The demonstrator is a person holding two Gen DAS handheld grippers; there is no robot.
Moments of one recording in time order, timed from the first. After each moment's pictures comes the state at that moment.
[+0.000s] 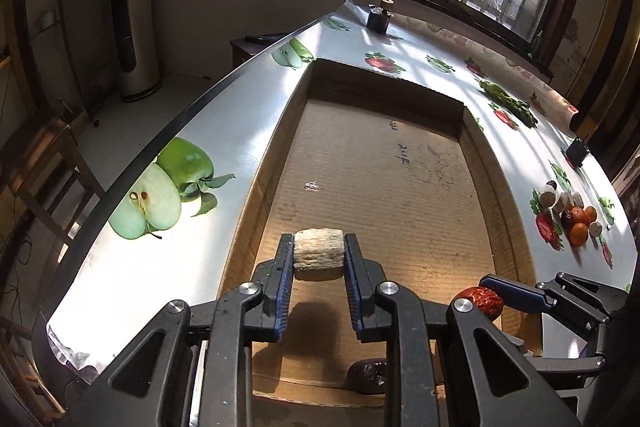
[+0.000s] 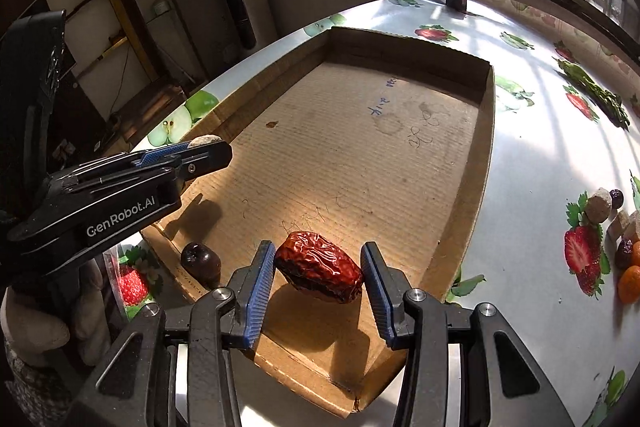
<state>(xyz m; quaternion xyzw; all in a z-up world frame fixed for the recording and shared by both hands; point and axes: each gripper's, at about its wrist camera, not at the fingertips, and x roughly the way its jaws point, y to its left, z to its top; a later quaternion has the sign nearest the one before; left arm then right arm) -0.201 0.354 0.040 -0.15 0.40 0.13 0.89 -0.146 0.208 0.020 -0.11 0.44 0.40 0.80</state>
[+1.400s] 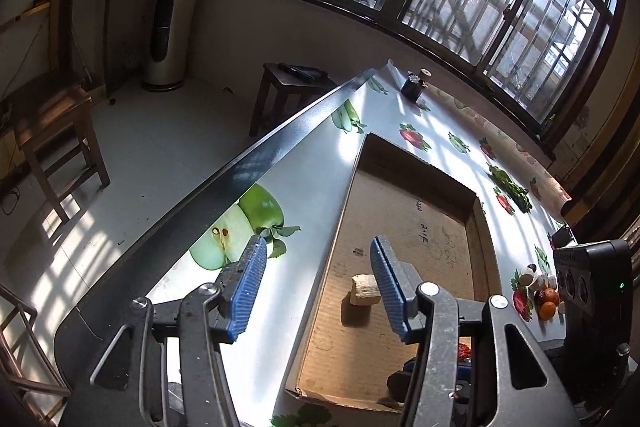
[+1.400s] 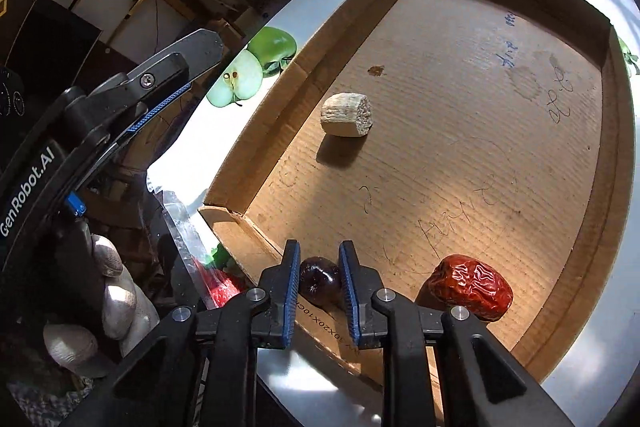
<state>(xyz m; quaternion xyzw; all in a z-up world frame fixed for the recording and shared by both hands) -0.236 0.411 0.076 -0.25 0.32 0.17 0.90 -0.138 0.291 0.015 -0.09 0.59 0.46 0.66</state>
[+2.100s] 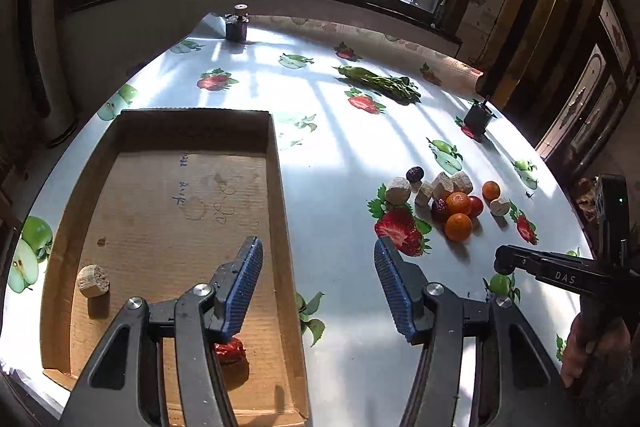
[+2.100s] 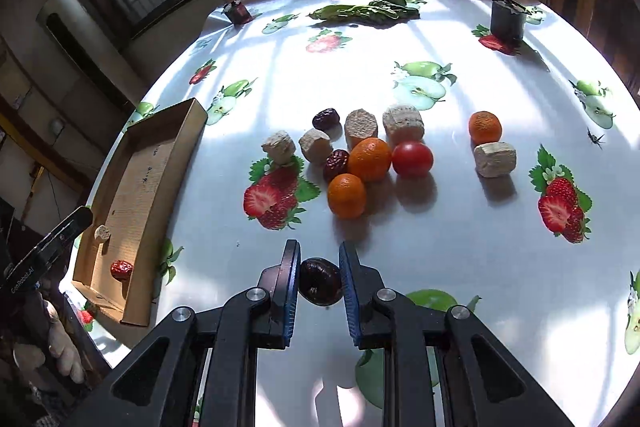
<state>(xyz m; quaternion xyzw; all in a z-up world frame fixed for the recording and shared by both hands) -0.130 0.197 0.084 -0.10 0.40 -0.03 0.91 -0.059 -0.055 0.041 0.06 0.51 0.18 0.84</state>
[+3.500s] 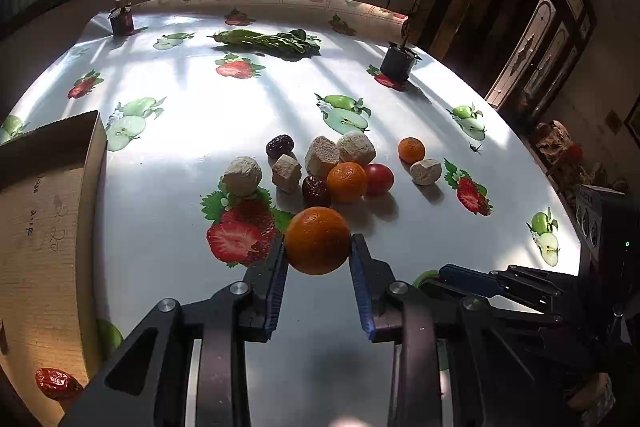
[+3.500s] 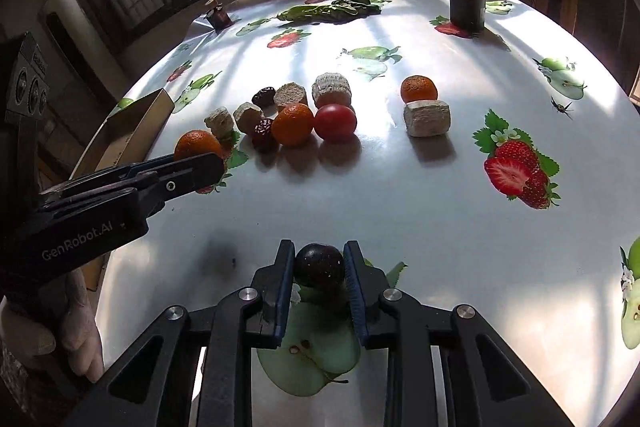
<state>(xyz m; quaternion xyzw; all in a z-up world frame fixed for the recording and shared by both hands) -0.086 0.093 0.063 -0.08 0.42 -0.13 0.89 -0.084 -0.093 0.011 0.06 0.48 0.19 0.85</state>
